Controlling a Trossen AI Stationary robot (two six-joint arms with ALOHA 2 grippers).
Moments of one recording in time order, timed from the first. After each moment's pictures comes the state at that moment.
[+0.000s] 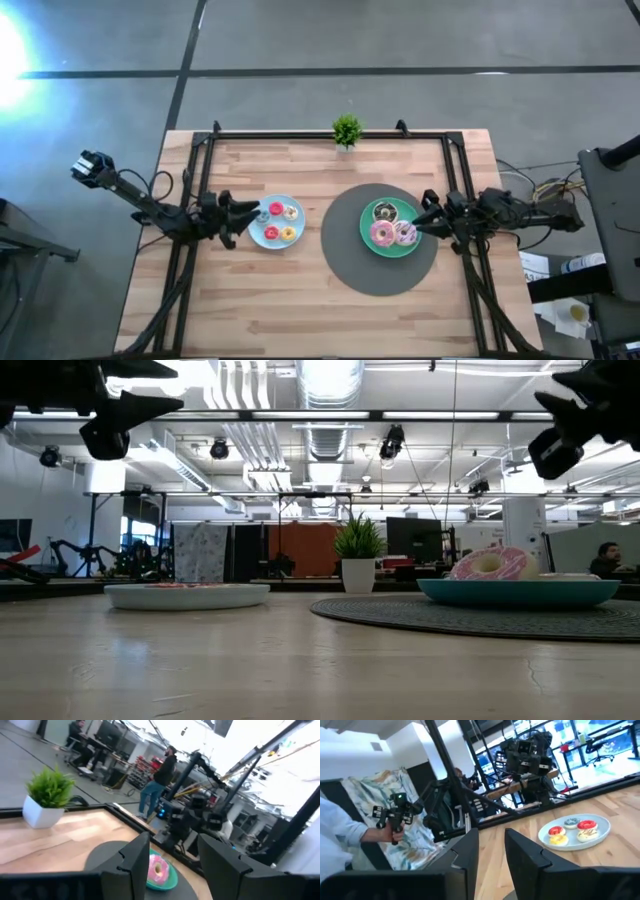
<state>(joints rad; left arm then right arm) -0.52 0.66 0.17 0.73 -0.84 -0.42 0.05 0.00 0.04 0.11 -0.20 0.47</state>
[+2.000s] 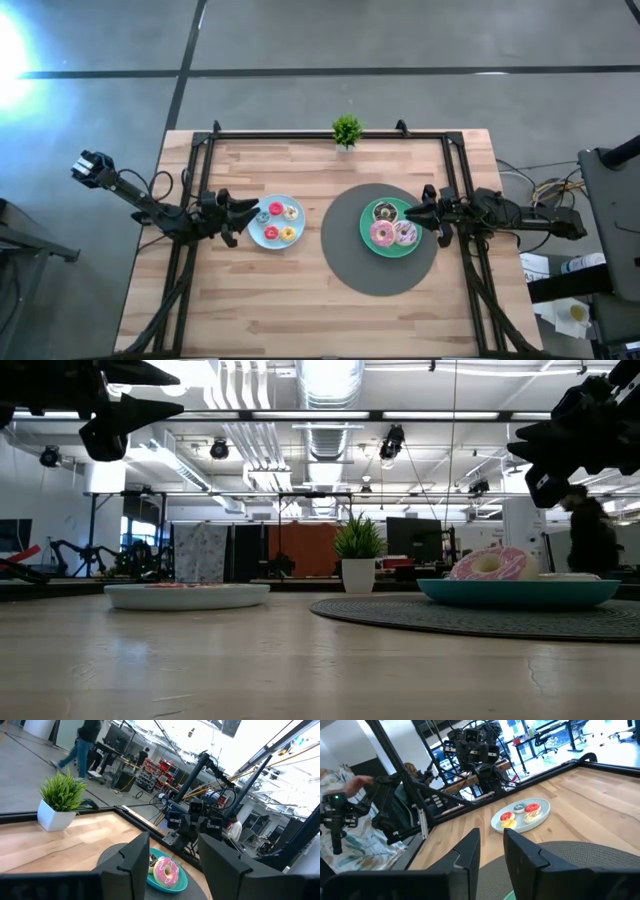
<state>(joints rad) -0.52 0.66 0.17 0.72 -0.89 -0.40 -0.04 0.01 0.01 0.03 -0.09 0.46</state>
